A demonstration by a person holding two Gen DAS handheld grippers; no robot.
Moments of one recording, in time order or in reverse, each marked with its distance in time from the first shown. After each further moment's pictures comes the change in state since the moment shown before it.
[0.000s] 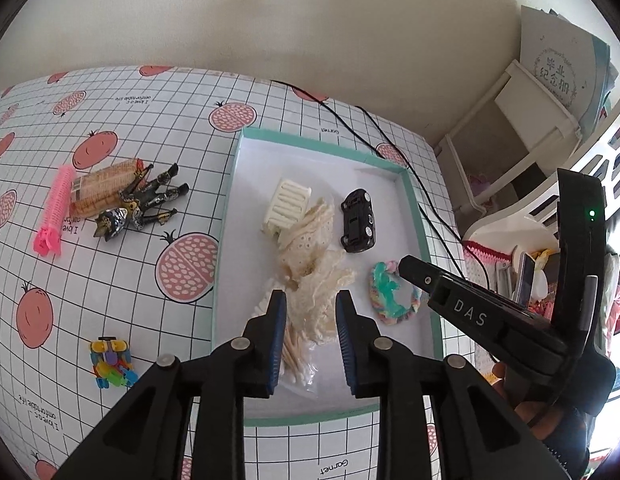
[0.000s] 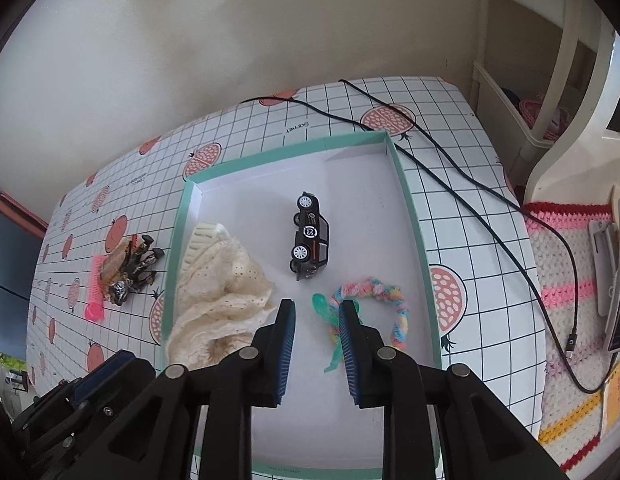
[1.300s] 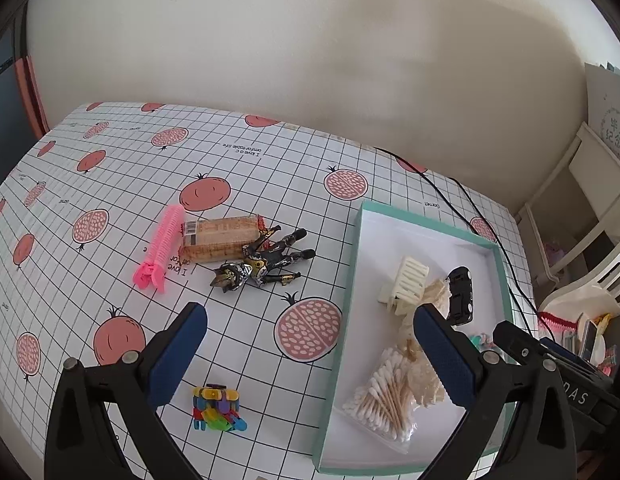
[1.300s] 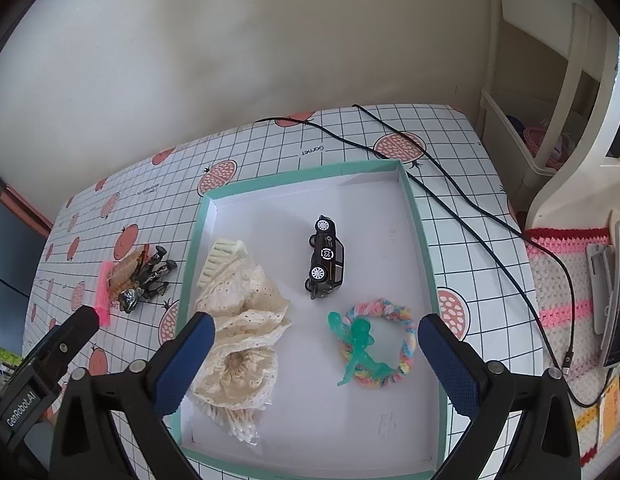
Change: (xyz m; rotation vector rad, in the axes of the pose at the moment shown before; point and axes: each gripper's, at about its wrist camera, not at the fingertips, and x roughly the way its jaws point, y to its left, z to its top) left arm -0.024 0.054 0.012 -0.104 -0.208 0.273; right arm -0.004 0.011 0.001 -0.039 -0.056 0.002
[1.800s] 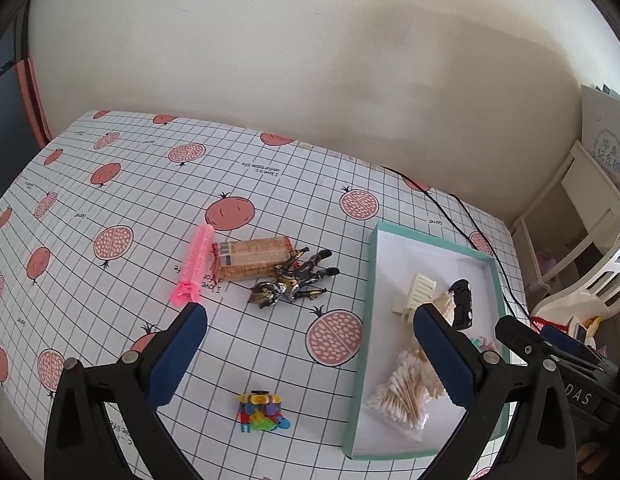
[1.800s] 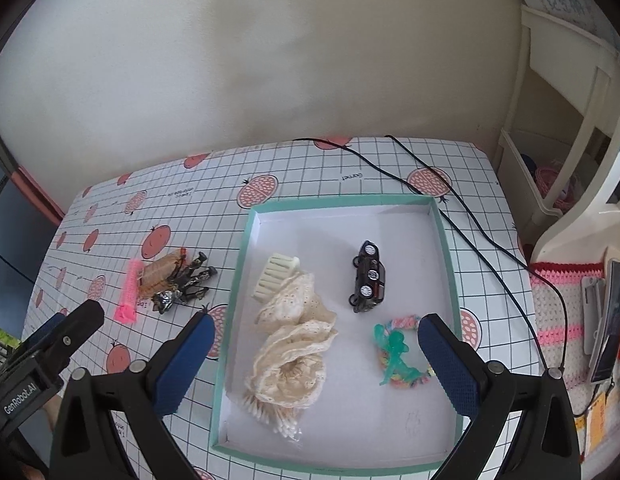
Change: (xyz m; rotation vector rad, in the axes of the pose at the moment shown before) left arm -0.032 0.040 0.016 -0.006 -0.020 -0.014; right arm -0.036 0.061 0.006 -0.108 -0.057 0.019
